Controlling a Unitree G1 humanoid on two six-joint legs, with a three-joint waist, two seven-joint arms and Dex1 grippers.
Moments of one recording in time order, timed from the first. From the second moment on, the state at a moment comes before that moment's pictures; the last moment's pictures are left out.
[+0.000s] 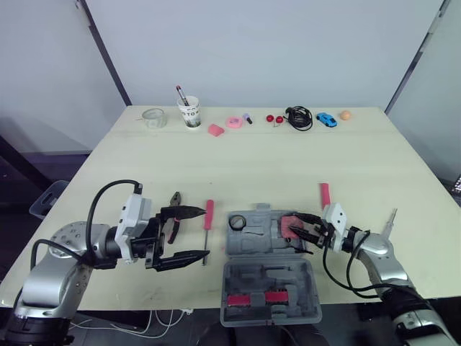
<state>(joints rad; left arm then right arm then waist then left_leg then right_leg) -0.03 0.82 0.22 -0.26 -0.65 0.24 -1.34 -0.33 -0.35 0.08 0.50 0.23 -0.23 1.02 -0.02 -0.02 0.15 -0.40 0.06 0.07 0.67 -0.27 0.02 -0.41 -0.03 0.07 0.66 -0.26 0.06</state>
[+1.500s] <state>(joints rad) -0.01 0.82 0.22 -0.26 -0.65 0.24 -1.32 -0.57 -0.36 0.21 0.70 0.03 -0.10 1.03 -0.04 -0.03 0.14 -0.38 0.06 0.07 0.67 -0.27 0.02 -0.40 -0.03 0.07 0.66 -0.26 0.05</state>
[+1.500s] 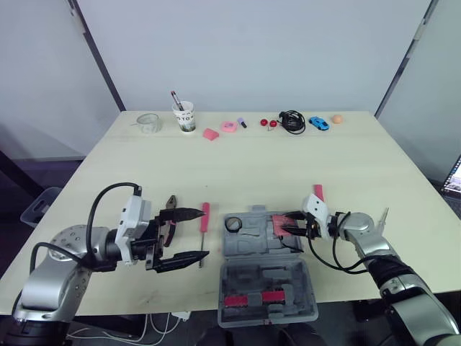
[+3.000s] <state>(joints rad) 0.39 0.58 0.55 0.03 -0.57 0.07 -0.99 0.34 -0.50 -0.47 0.06 0.49 -0.06 0.89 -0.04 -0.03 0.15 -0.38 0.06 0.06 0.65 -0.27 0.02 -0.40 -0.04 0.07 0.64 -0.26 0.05</state>
